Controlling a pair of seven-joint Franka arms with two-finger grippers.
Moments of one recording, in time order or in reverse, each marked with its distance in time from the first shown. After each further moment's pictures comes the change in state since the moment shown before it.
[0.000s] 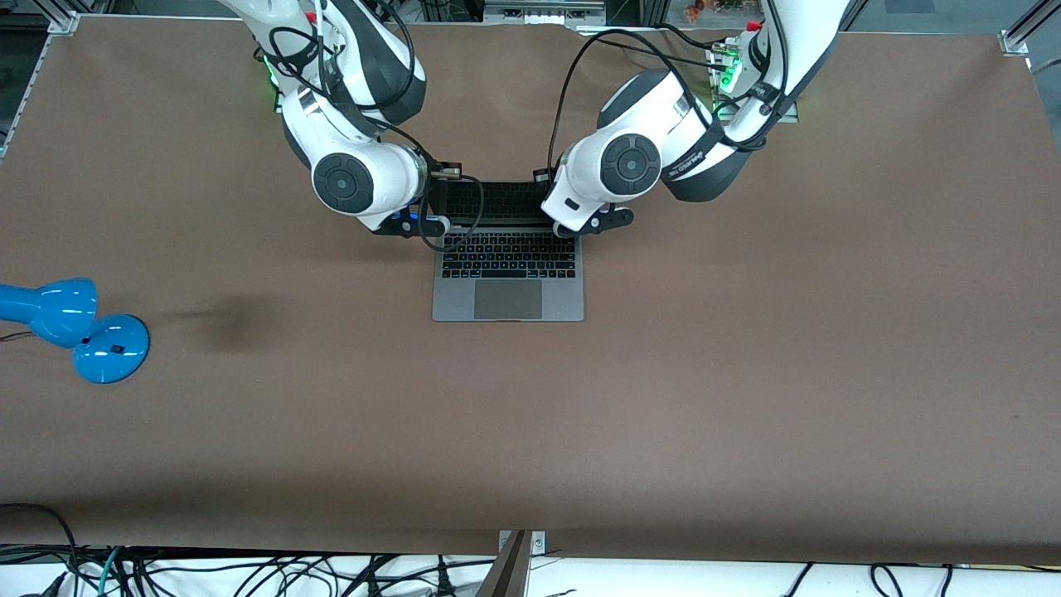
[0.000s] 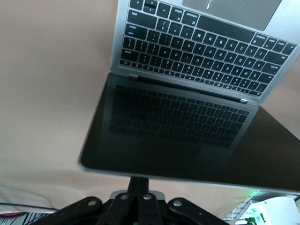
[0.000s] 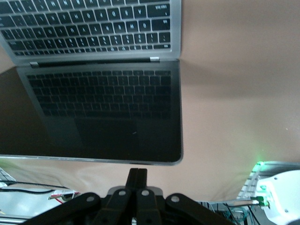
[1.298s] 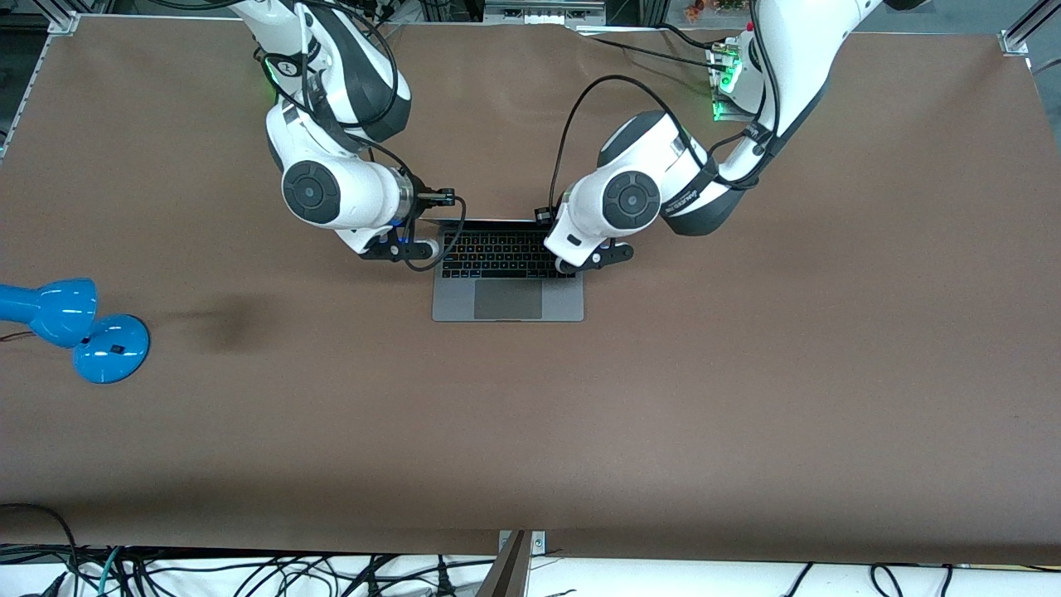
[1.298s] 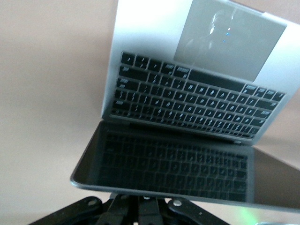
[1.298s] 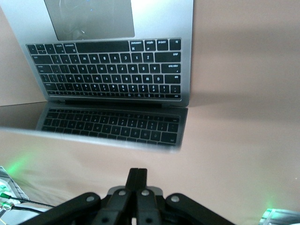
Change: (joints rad) left arm 0.007 0.123 0.015 0.073 0.121 0.094 0.001; right arm -0.029 0.017 -0.025 0.000 -0.001 0.141 -0.120
